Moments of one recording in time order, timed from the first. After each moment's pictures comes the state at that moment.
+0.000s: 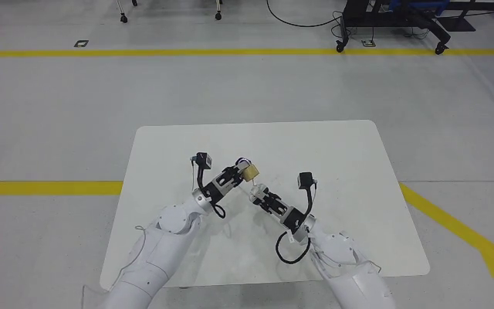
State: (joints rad) left arm 0.87 -1.44 -1.04 -0.95 -0.40 -0.58 -0.60; right arm -1.26 -1.25 1.14 -1.53 0.05 -0.32 0.42
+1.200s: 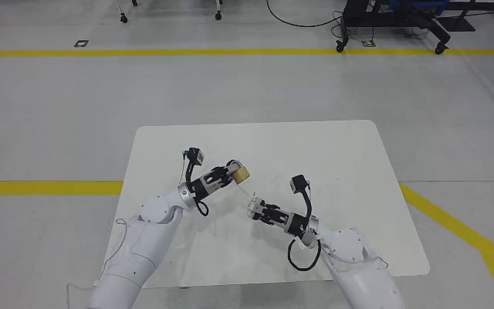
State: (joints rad) left arm 0.83 -1.40 -1.15 -0.90 -0.49 -0.50 -0.92; right arm -1.24 -1.22 1.19 -1.52 0.12 -0.30 0.78
